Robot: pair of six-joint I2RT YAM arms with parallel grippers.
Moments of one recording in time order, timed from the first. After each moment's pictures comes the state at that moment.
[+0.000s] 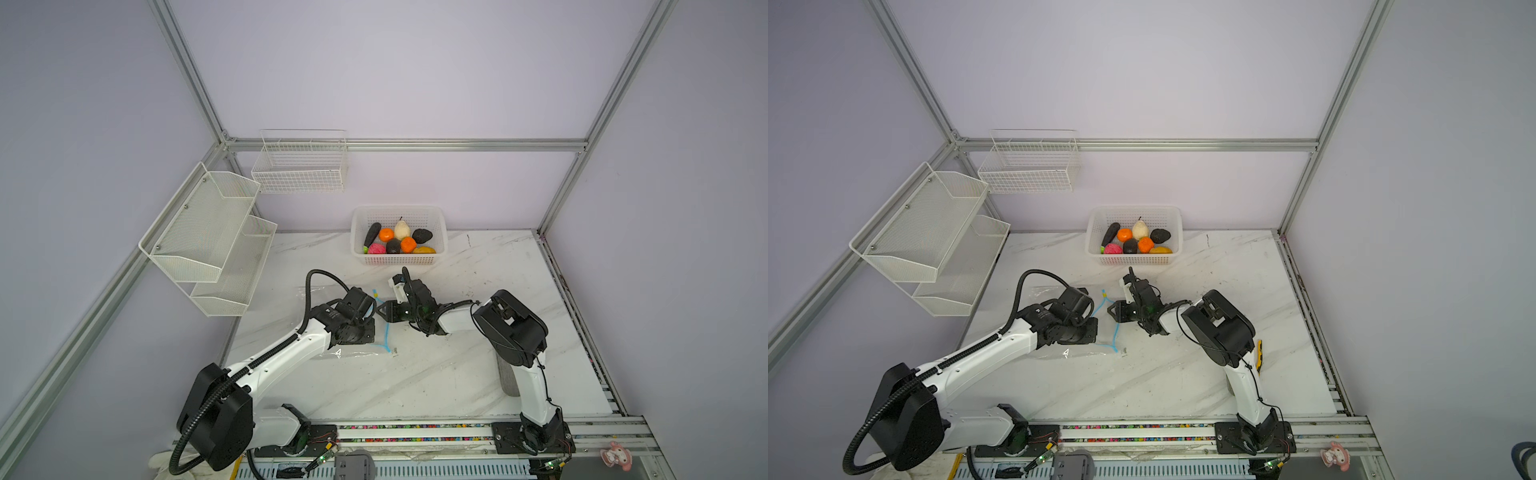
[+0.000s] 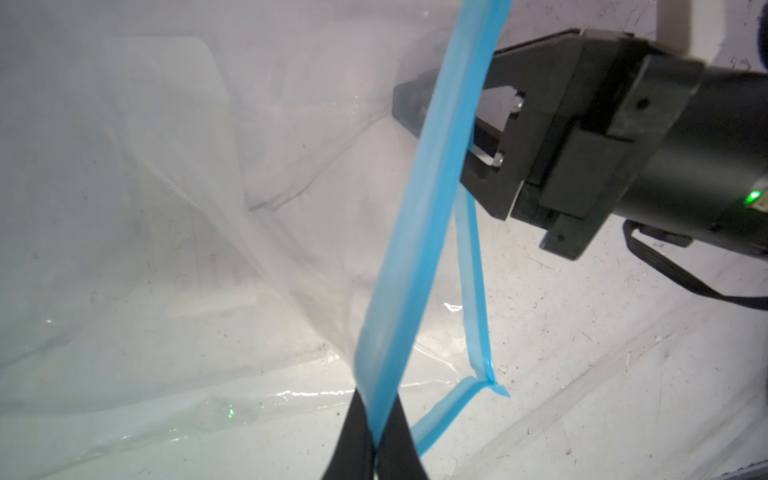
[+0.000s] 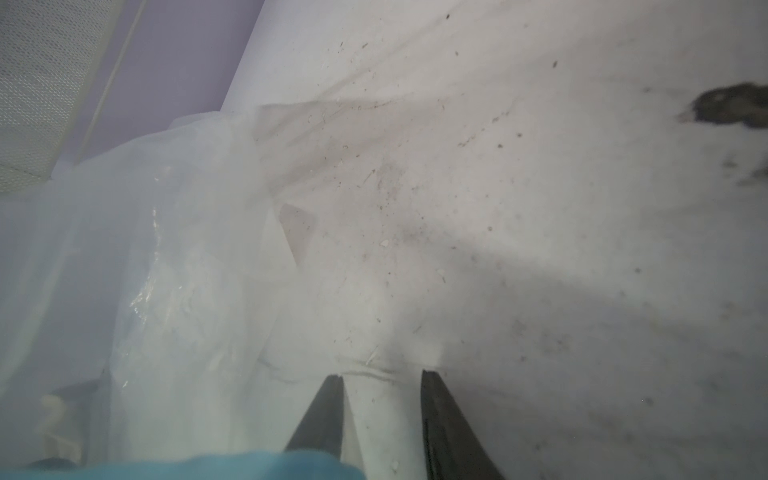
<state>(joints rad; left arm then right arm) -0.60 1.31 0.92 -0.74 -0.07 -0.59 0.75 2.13 1.15 0.42 -0.35 0.62</state>
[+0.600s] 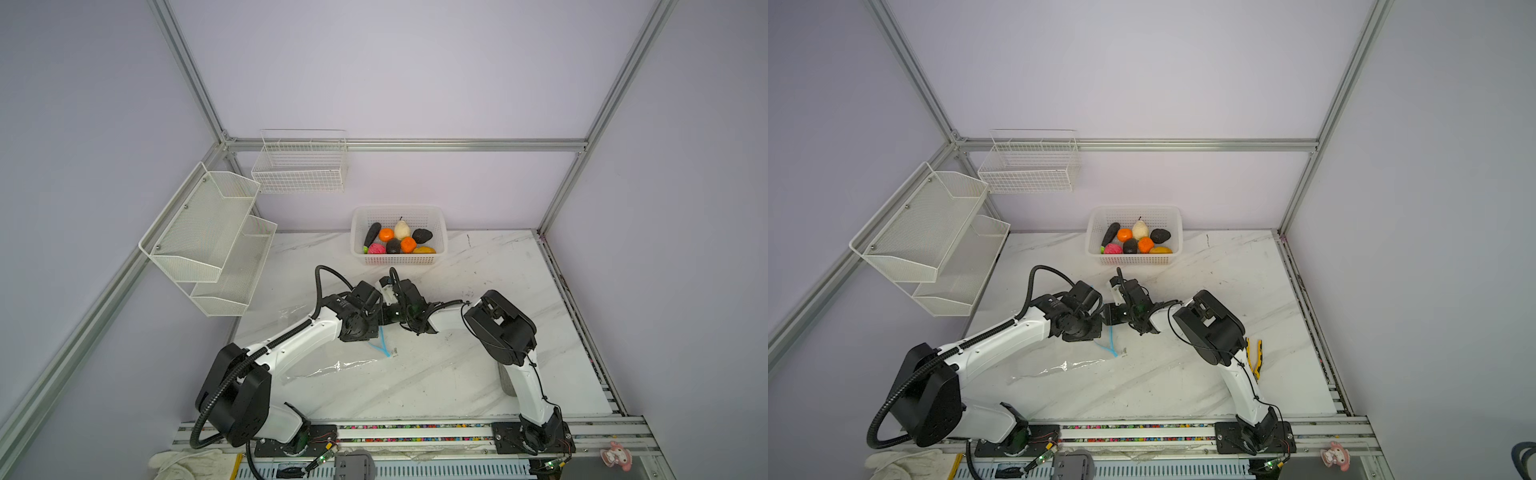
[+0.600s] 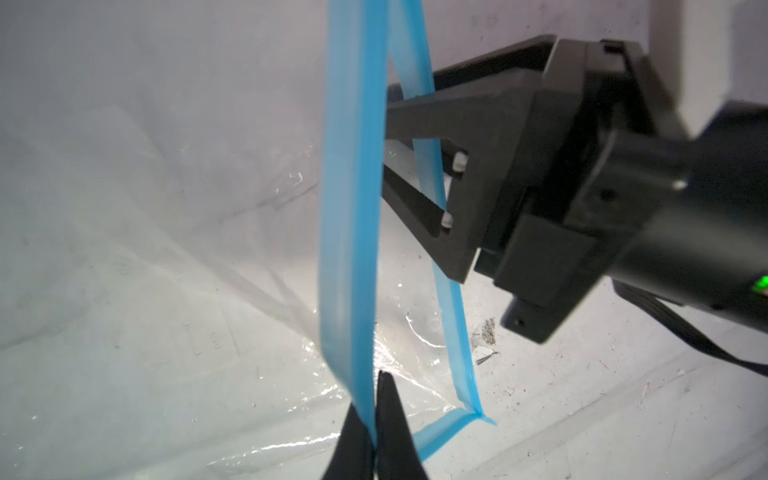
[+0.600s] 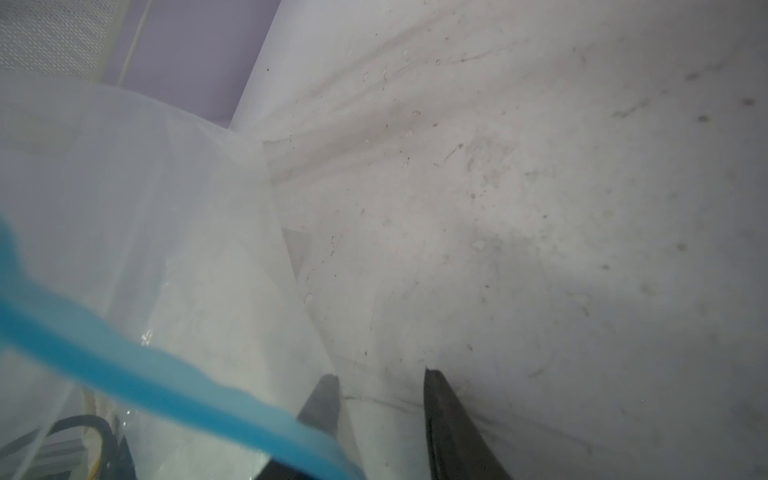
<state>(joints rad) -0.59 1.46 1.01 -0.79 -0.07 -0.65 0.79 2.18 1.24 0.37 -0.42 0.60</state>
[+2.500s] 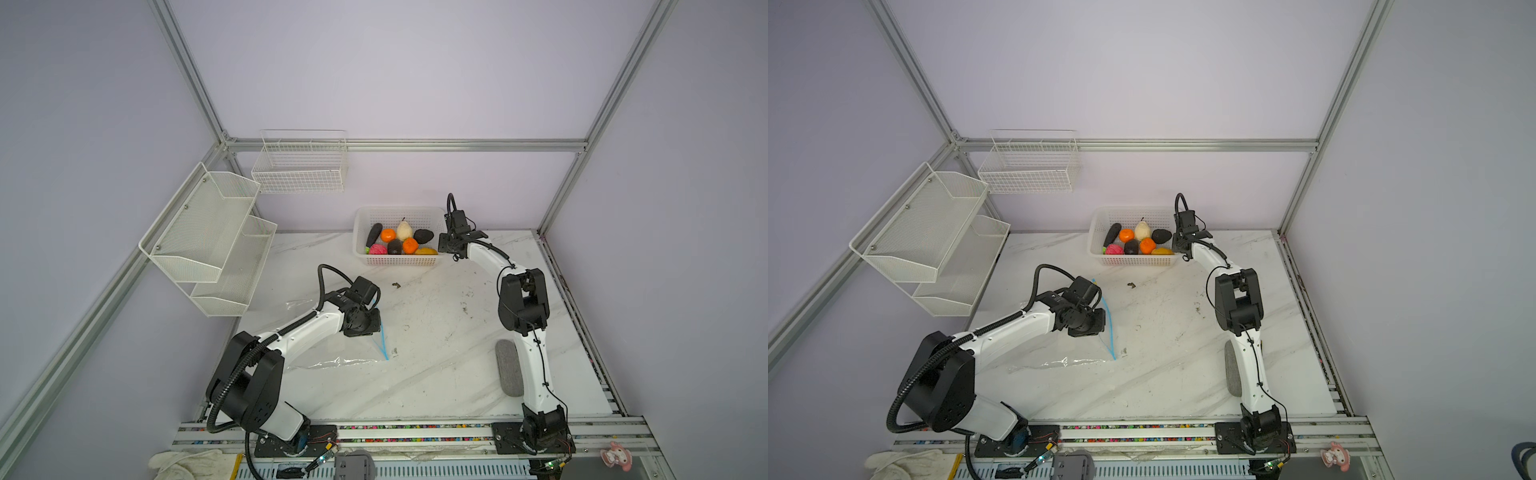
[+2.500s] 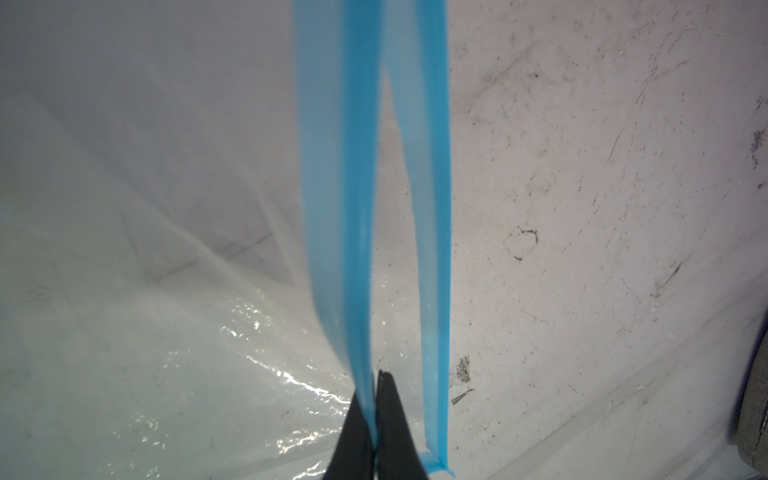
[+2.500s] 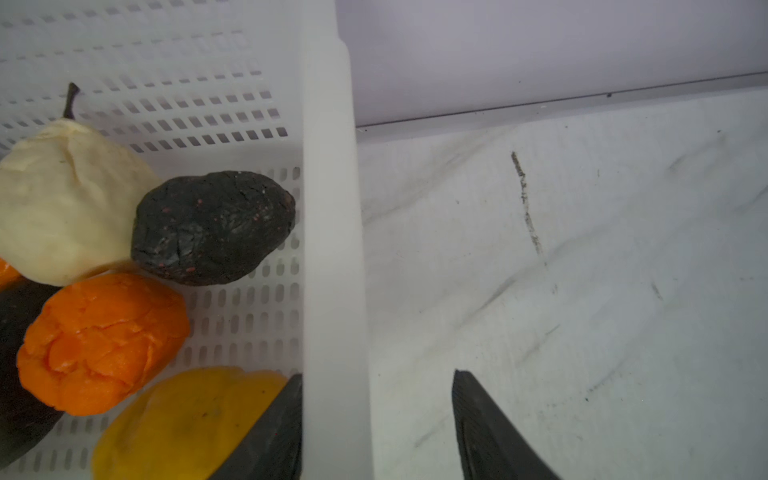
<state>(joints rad) -0.53 1.52 1.01 -0.67 0.04 -0.60 0.31 2.35 2.04 -0.51 0.23 0.33</state>
